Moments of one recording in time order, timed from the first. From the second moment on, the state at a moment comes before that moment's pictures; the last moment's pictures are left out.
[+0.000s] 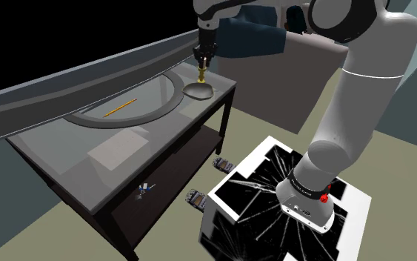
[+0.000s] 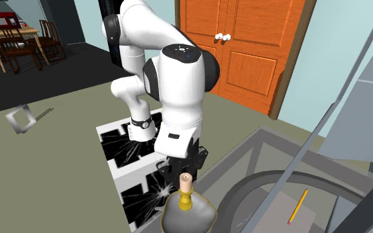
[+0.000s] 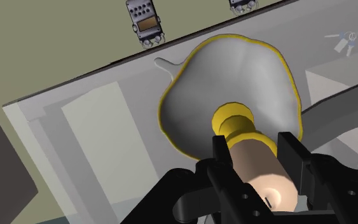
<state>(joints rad) -0.10 0.23 -0.03 -1.70 0.00 1.94 -0.08</state>
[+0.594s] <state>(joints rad) -0.10 0.26 -0.03 -1.77 0.00 2.05 -0.08</state>
